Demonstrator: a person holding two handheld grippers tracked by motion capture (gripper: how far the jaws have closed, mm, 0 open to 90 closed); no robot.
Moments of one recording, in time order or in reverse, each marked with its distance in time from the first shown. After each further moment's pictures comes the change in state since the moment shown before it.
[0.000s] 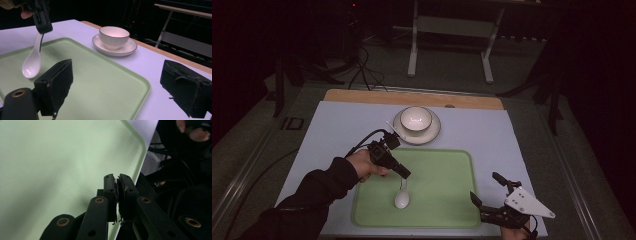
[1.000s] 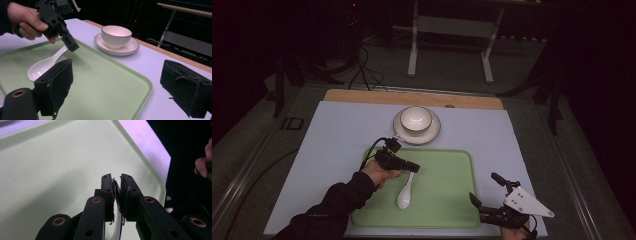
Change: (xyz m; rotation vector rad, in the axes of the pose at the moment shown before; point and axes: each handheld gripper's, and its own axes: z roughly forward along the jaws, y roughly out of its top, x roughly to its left) left arm 0.043 -0.014 0.050 -0.327 -0.012 -0.103; right arm 0.000 -0.001 0.001 0.006 0.017 -0.004
